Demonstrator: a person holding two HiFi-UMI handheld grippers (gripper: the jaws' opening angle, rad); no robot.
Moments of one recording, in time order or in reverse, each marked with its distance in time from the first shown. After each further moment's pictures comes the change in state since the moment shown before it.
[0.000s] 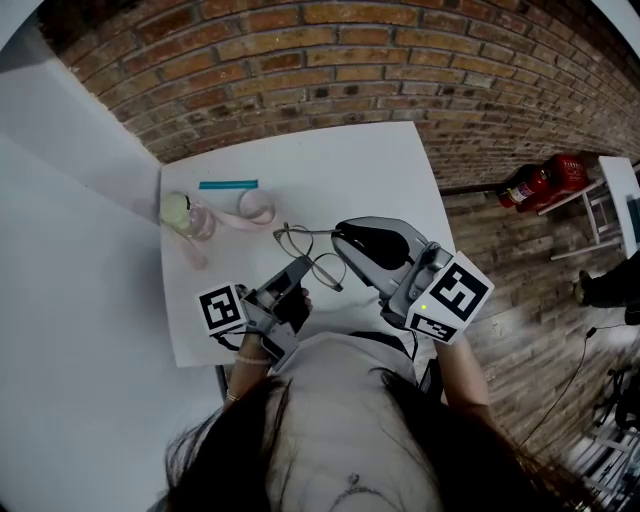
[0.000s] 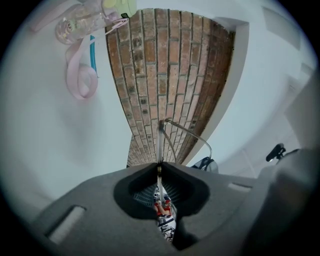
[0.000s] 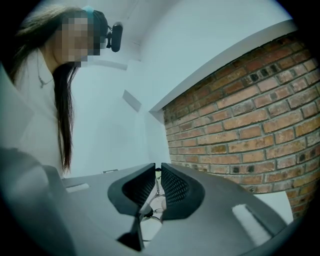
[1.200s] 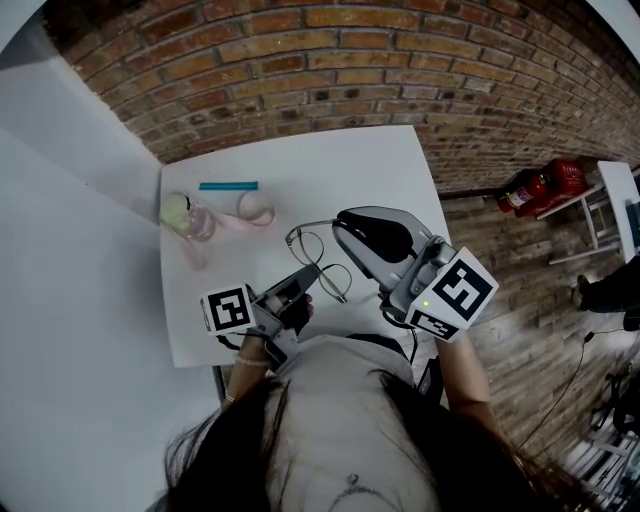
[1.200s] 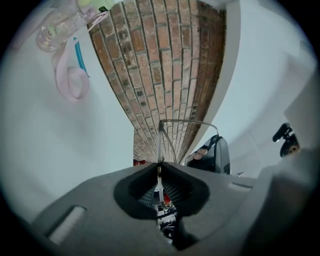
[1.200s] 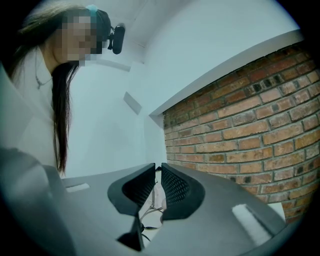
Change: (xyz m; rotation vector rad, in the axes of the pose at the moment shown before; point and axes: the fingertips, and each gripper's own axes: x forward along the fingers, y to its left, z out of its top) left arm 0.007 0.003 -0.022 0.086 0.108 0.045; right arm 0.002 -0.005 0.021 -0.059 -0.038 -0.022
